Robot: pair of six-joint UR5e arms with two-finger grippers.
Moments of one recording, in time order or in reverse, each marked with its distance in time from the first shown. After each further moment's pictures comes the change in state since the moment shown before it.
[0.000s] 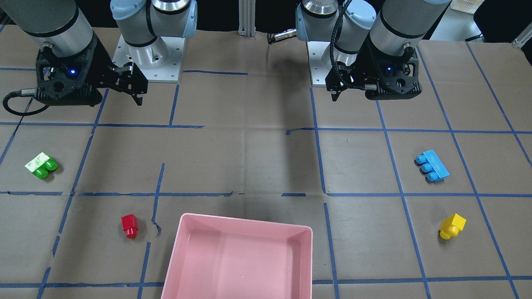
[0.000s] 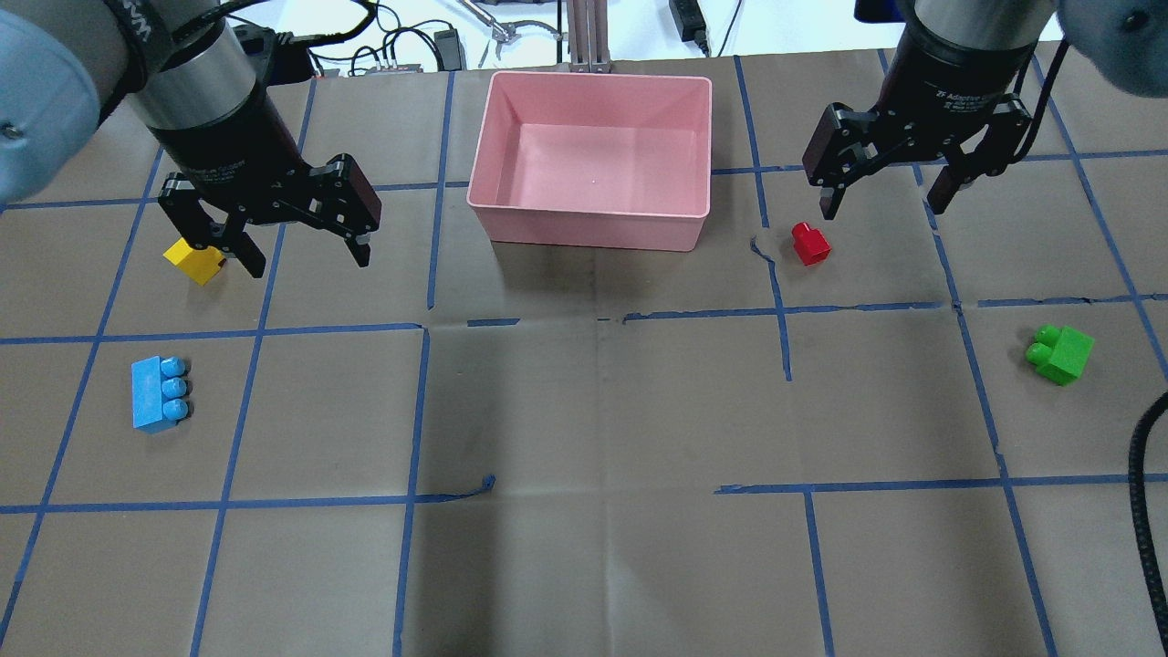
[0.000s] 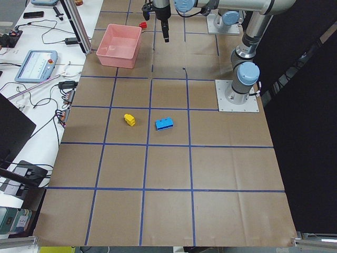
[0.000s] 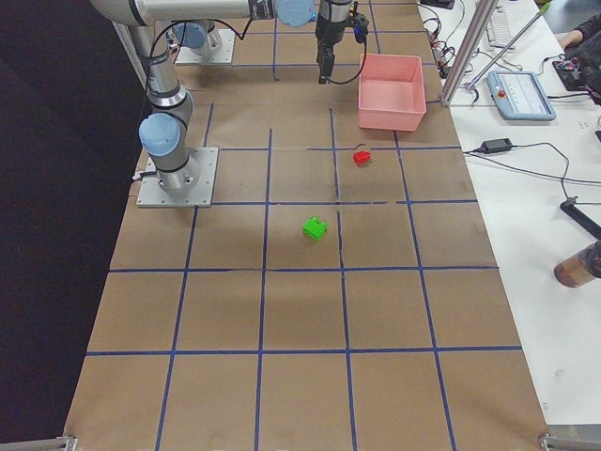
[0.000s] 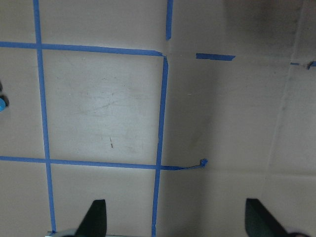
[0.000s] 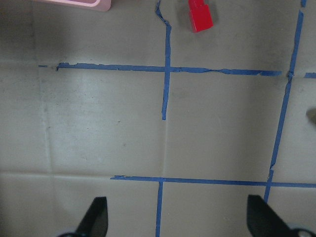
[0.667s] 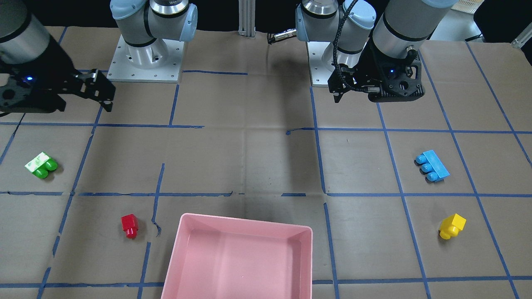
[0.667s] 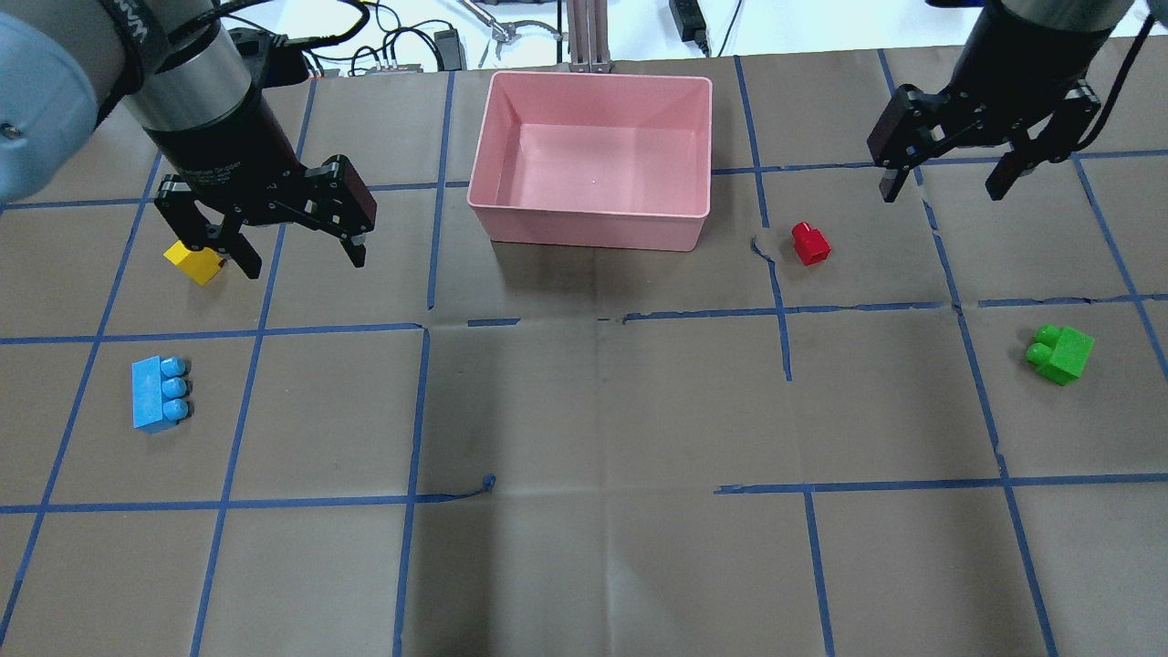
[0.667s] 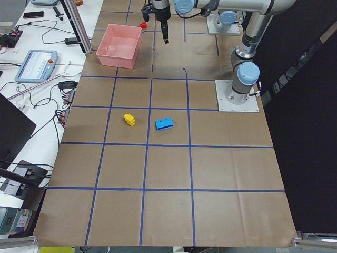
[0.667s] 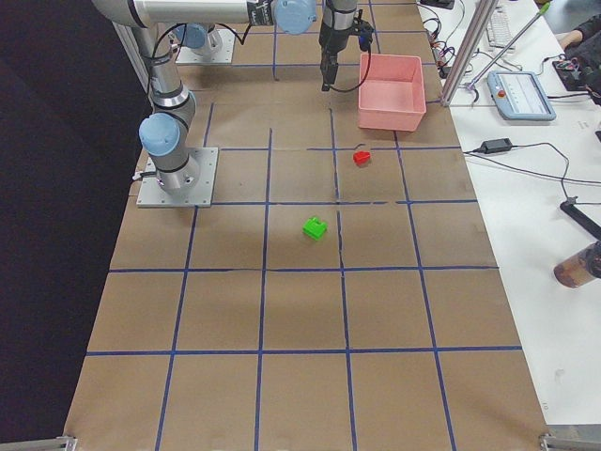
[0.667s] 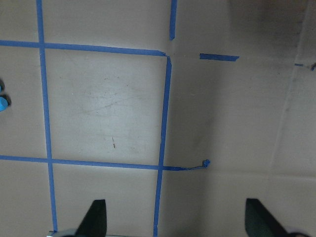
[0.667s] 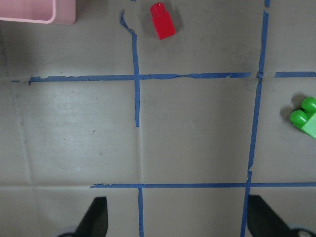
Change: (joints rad) left arm 0.010 -0.003 -0.004 0.002 0.005 0.008; right arm -0.141 0.009 -0.005 -0.001 0.002 -0.076
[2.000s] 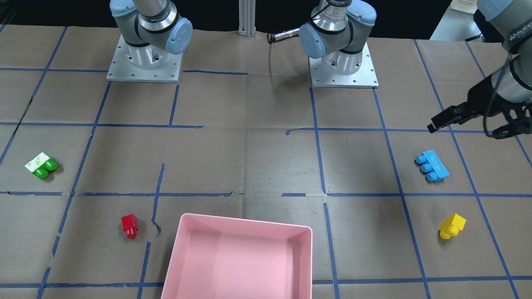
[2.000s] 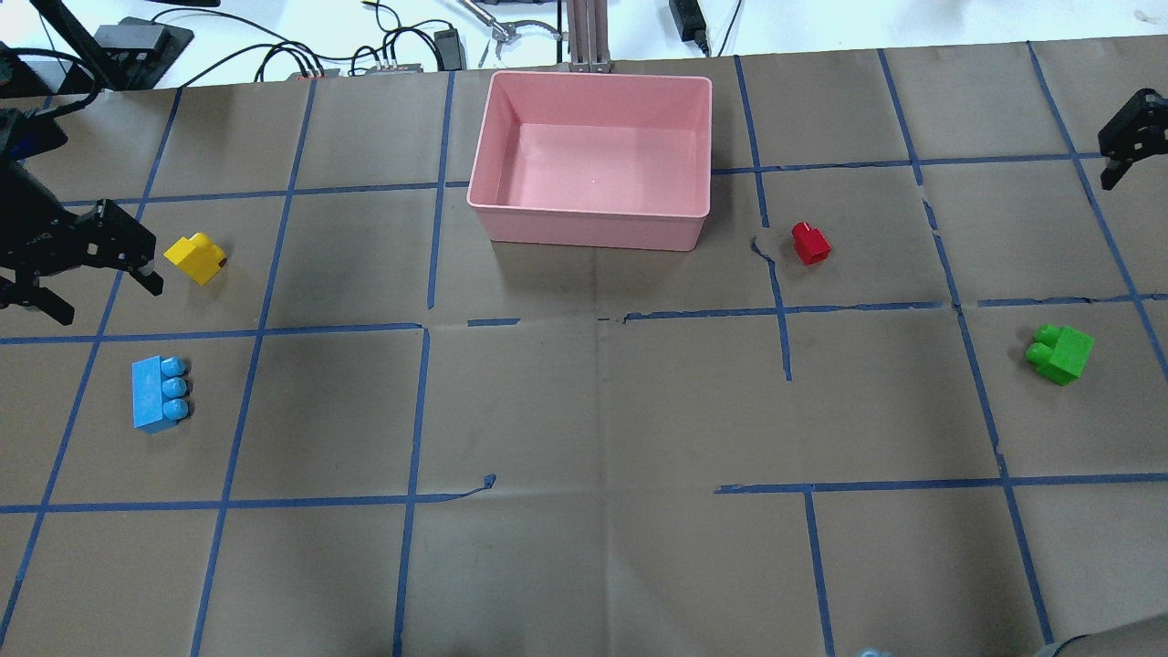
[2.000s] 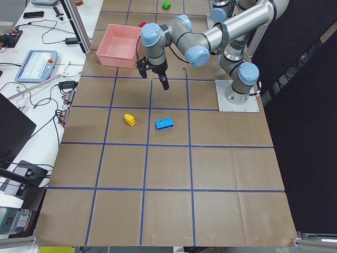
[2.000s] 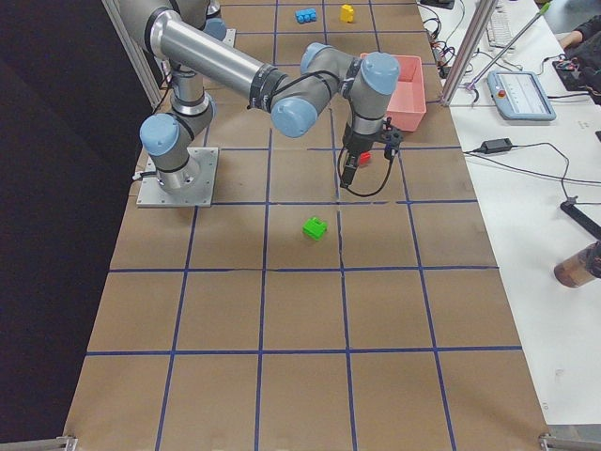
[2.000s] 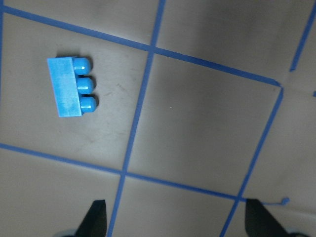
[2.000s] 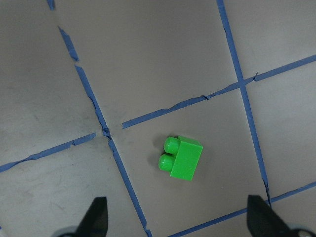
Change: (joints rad) left arm 0.554 -0.073 -0.176 0.219 0.005 0.279; right arm -0.352 0.178 0.025 -0.255 -0.113 -0.009
